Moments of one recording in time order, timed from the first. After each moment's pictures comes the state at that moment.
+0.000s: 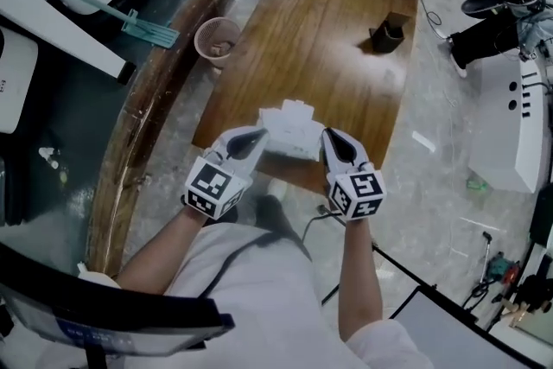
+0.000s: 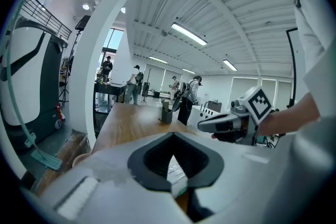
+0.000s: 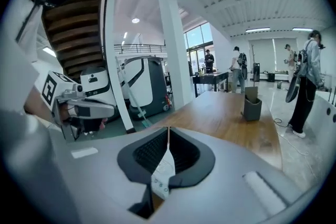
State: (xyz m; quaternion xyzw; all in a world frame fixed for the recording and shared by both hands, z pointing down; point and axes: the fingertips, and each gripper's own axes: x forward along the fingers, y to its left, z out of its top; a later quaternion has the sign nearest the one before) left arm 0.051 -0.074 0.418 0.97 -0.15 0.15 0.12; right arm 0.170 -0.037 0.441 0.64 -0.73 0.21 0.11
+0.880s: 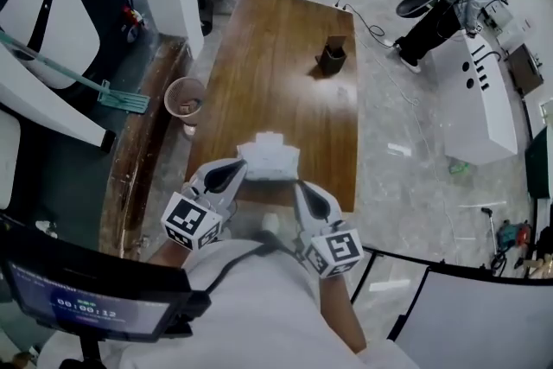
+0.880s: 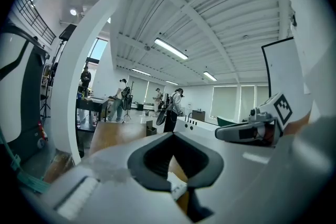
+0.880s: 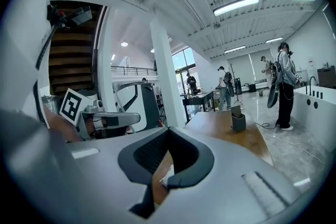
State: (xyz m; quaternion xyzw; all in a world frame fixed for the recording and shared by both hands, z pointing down) left arm 0.033 -0.050 0.335 0.99 -0.06 0.08 0.07; right arm 0.101 0.041 0.342 0.72 -0.67 0.15 -0.01
